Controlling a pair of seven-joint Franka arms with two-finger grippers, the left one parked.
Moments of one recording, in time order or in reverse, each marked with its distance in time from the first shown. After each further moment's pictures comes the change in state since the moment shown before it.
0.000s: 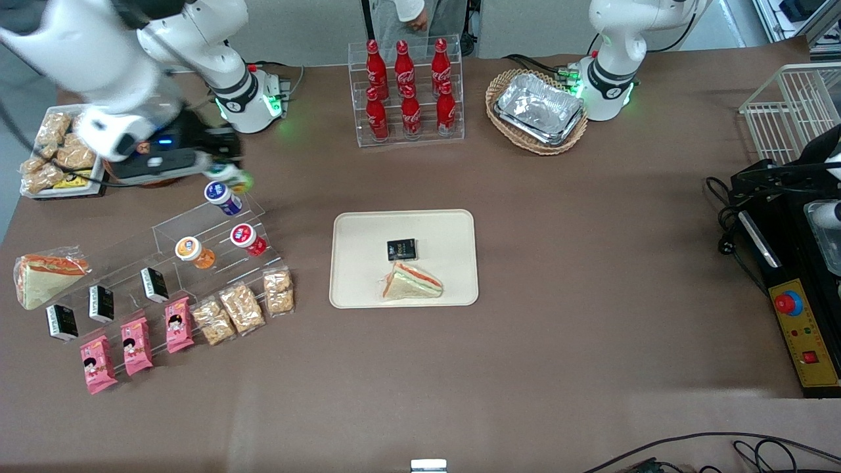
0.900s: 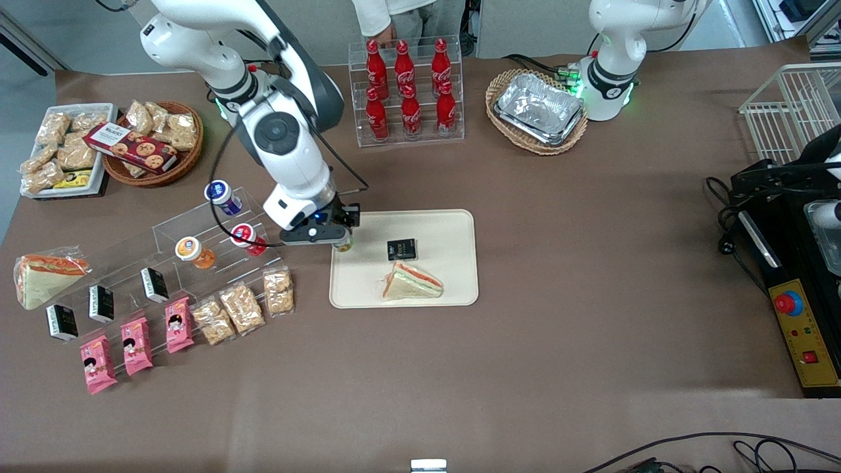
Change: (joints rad) arm 0.191 0.332 -0.006 -0.264 0.005 0.681 0.222
